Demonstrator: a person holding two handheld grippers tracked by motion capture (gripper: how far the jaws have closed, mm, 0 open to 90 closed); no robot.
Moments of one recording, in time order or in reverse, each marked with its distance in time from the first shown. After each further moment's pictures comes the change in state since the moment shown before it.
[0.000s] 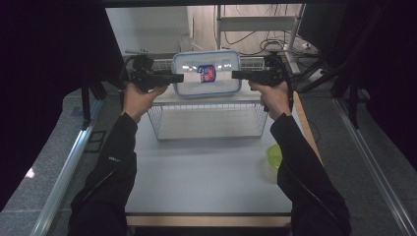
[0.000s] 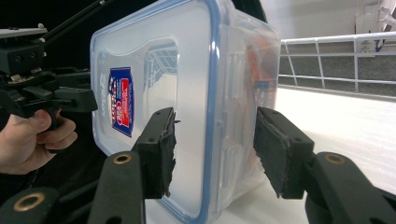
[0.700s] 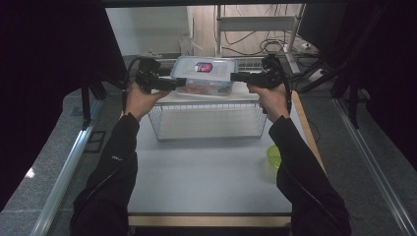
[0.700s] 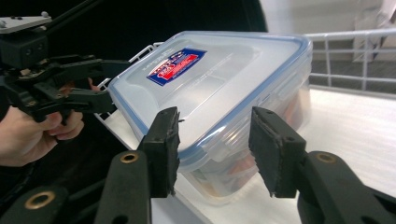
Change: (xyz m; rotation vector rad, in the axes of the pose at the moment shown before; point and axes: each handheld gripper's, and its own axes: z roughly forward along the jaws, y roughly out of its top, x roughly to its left) left arm -0.006 -0.004 0.010 0.040 0.159 0.147; right arm 0.007 -0.006 0.001 -0.005 -0.020 -0.050
